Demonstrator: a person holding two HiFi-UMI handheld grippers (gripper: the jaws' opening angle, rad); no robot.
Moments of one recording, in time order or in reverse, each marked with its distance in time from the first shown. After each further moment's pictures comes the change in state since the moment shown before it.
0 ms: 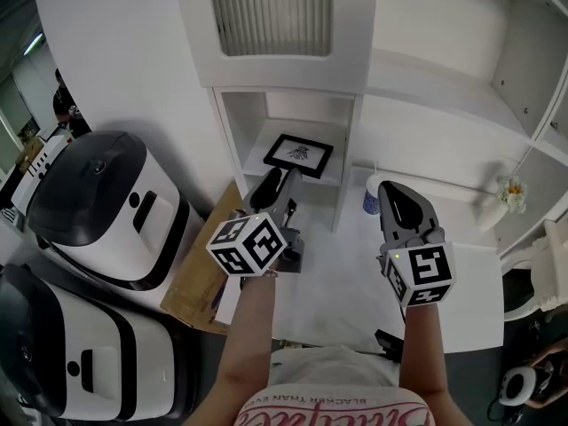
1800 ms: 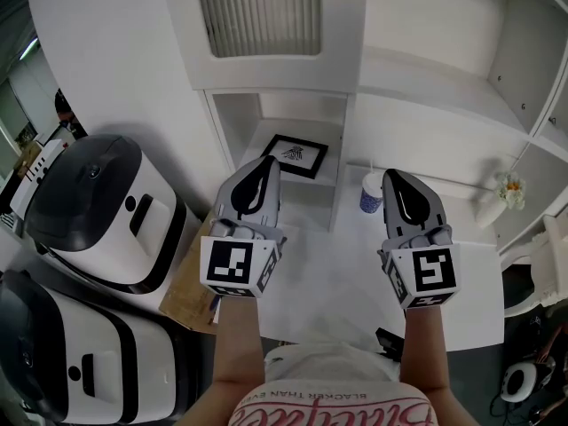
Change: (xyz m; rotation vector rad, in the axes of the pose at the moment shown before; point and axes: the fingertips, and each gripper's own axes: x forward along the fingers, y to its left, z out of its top) left arm -0.022 -0.054 0.062 0.680 -0.148 -0.041; right arm -0.007 -0.014 0.034 -0.045 -0.102 -0.066
